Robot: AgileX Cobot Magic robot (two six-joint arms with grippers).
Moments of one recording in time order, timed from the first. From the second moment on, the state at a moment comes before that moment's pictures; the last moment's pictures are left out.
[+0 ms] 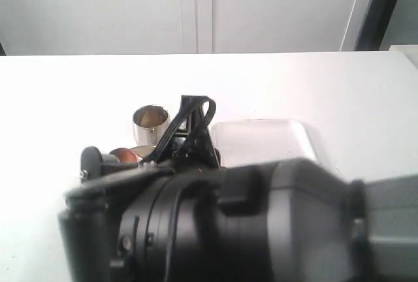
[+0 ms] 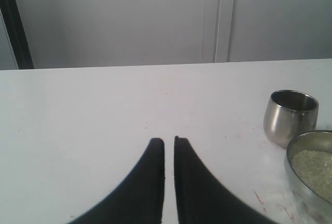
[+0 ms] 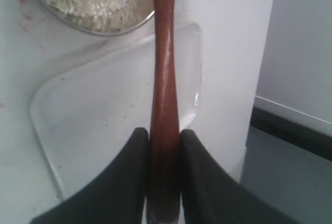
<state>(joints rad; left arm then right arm) 0.04 0.00 0.01 -0.06 -0.08 -0.05 1.19 1.74 -1.21 -0.94 1.22 0.27</state>
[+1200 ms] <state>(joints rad) 0.04 0.00 0.01 -0.06 -0.08 -0.05 1.08 1.90 -1.10 -1.16 1.13 0.40</state>
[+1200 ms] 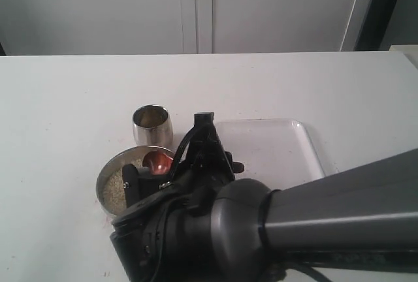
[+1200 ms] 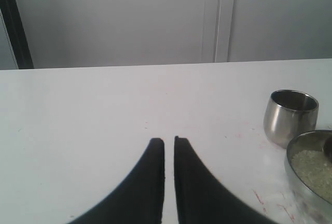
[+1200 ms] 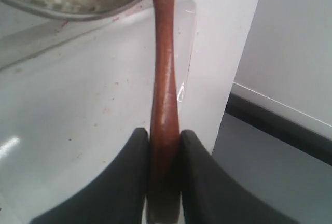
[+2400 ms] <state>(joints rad) 0.04 0.00 0.01 -0.06 -0.08 -0.05 1.07 1.96 -1.24 -1.01 1.09 0.31</state>
